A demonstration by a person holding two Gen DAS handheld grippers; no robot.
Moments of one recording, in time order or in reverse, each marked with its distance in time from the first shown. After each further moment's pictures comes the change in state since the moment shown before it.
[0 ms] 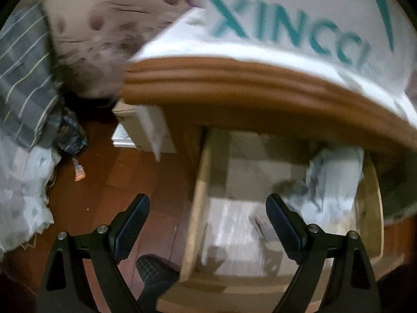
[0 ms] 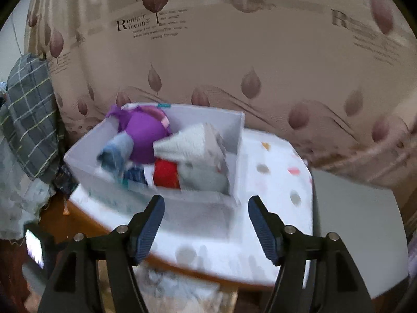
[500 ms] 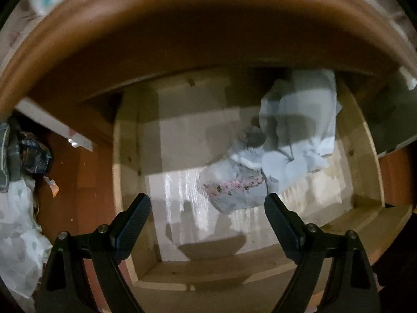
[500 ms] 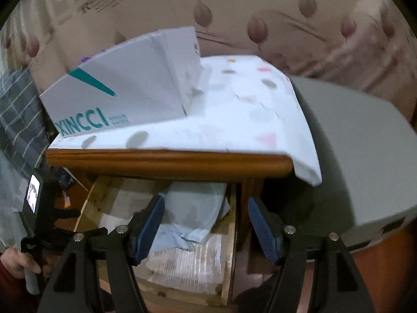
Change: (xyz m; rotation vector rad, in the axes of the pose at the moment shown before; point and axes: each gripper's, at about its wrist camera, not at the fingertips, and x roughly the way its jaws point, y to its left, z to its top) left arm 0.056 -0.076 -0.012 0.256 0.257 -0.119; right arm 0.036 -0.052 -0.160 0.219 0.107 0.014
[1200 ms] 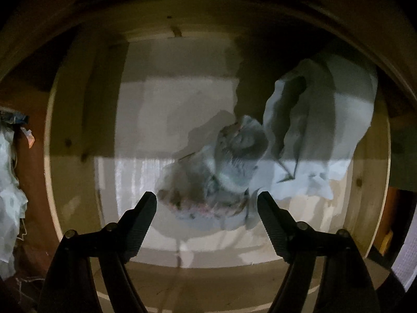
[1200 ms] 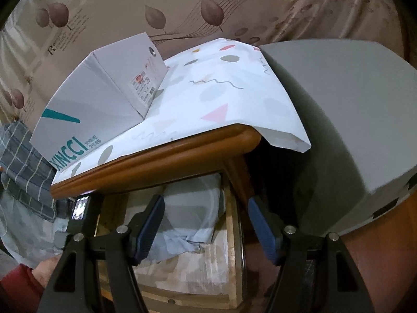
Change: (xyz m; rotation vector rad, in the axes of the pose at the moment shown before) left arm 0.073 -0.011 0.033 -0.208 0.276 -0.074; right arm 0.015 -0.045 -0.014 0.235 0.012 0.098
